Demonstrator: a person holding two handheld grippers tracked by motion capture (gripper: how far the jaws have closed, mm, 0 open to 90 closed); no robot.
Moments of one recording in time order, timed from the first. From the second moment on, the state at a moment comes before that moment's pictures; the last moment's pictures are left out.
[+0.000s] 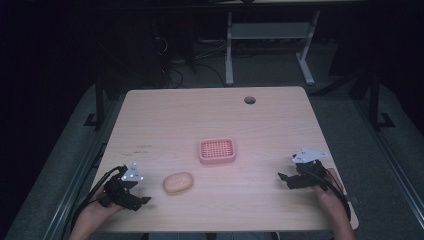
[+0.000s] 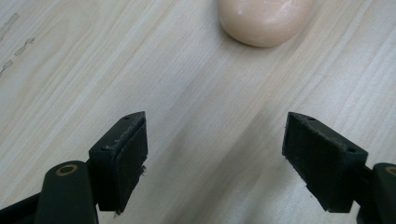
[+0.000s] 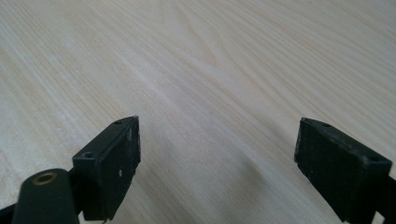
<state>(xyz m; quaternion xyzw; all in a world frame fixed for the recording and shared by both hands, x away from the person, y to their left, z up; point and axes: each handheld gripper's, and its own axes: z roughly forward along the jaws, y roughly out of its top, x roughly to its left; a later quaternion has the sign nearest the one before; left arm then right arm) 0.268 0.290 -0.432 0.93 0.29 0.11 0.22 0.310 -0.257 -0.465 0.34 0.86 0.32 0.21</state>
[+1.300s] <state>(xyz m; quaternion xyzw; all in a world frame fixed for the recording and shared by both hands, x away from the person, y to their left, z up) 0.275 0.238 -0.420 0.94 0.22 0.12 0.21 0.309 -0.256 -0.464 0.34 0.85 0.33 0.21</state>
